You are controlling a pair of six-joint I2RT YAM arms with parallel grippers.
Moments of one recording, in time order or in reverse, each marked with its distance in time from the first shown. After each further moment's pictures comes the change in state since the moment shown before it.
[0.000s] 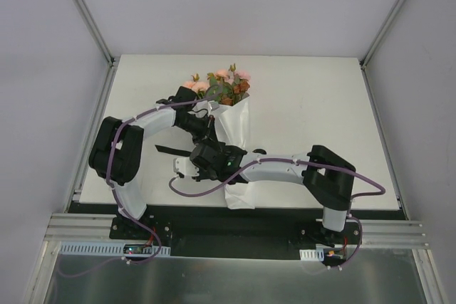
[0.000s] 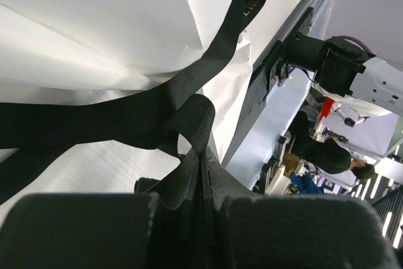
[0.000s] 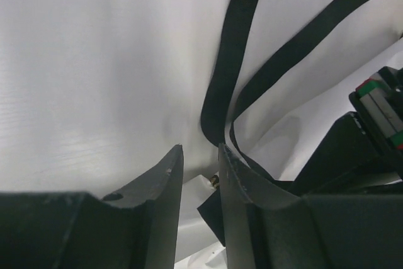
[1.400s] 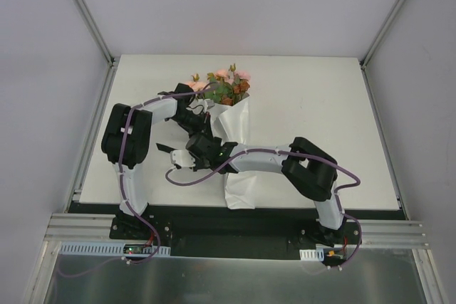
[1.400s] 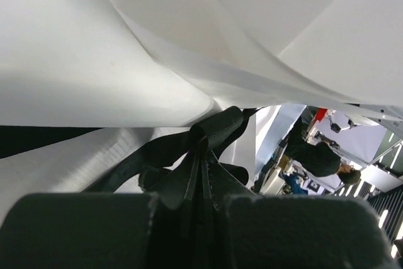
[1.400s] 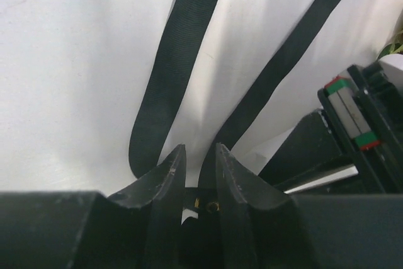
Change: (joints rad) left arm 0.079 0.206 0.168 -0.153 -0.042 0.121; right arm -0.080 0.182 0.119 0.074 0.024 -0.161
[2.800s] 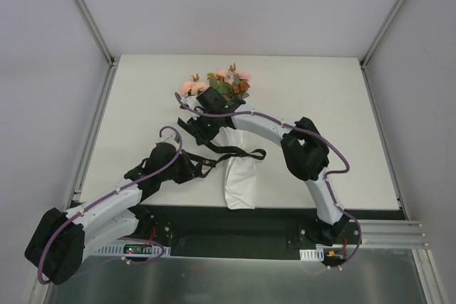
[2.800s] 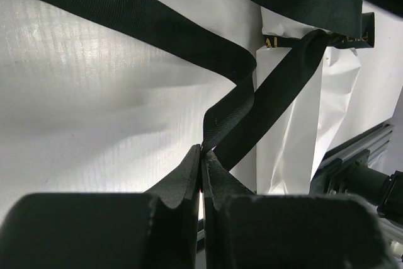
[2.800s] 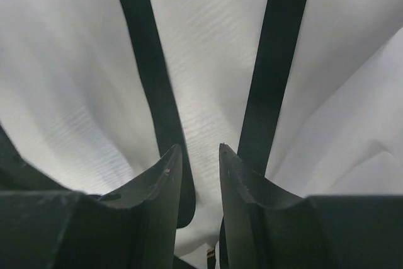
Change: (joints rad) left arm -0.257 -1.084 -0.996 0.579 -0.726 -0.676; right arm -0.283 0.125 0.434 -0.327 -0.569 0.751
